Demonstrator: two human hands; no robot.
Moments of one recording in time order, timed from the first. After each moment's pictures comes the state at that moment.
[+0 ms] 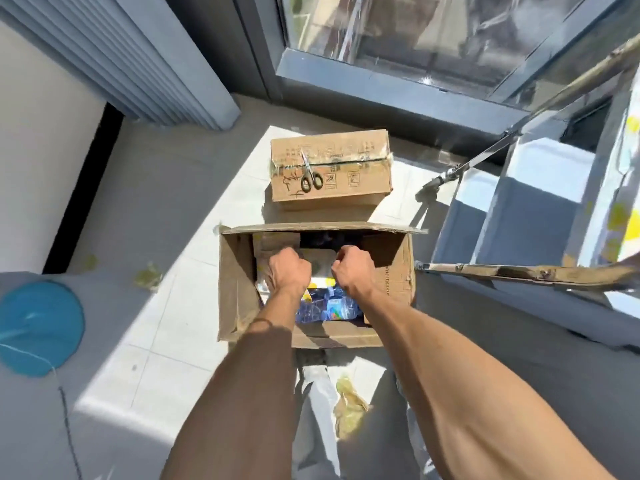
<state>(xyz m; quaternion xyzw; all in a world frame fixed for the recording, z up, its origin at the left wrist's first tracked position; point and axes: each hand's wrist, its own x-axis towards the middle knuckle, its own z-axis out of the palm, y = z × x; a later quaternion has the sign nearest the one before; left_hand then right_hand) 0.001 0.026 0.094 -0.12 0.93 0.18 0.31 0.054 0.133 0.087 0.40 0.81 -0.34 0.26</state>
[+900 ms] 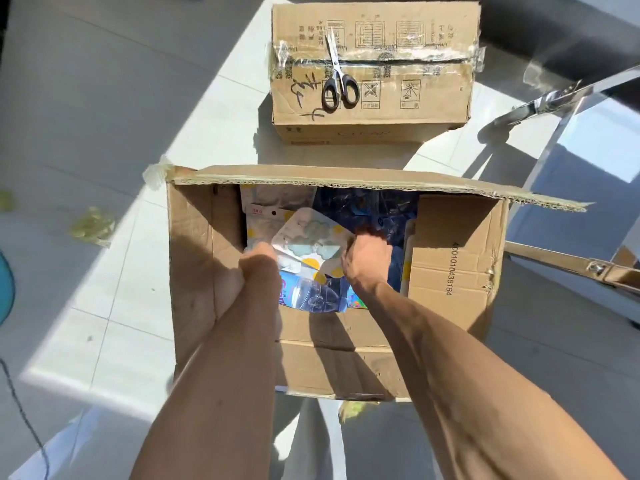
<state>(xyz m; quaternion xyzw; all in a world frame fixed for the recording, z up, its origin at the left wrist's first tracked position) -0.022 -0.073 -0.190 -0.55 0.67 0.40 0.29 0.055 0.079 -0.167 0.34 0.88 -0.16 0.29</state>
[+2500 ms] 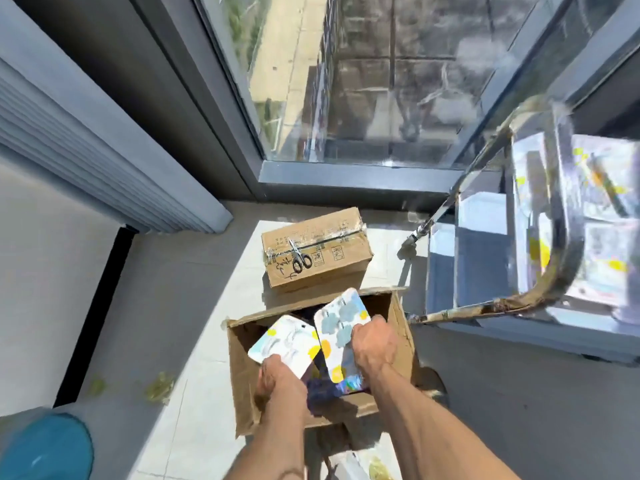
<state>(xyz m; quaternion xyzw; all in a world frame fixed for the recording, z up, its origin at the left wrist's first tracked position) 0.032 0.004 0.162 -0.56 0.61 0.52 0.21 0.081 0.138 0.171 0.59 0.70 -0.34 0.20</state>
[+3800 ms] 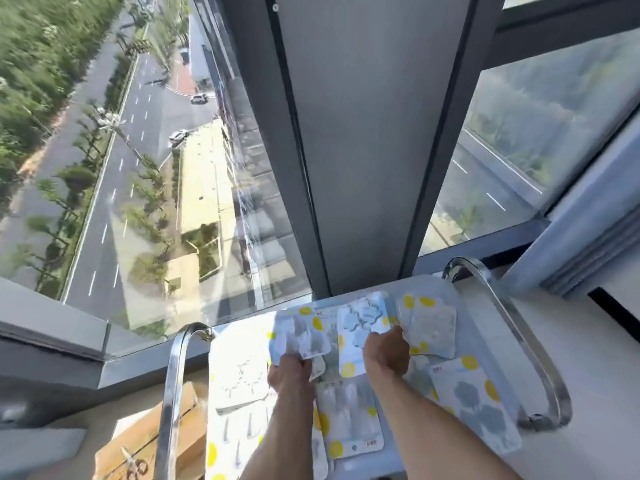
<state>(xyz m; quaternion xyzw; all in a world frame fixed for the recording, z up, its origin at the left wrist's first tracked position) 0.292 0.670 0.361 -0.31 0.66 0.60 0.33 0.408 0.748 0.382 0.79 0.47 -0.38 -0.08</state>
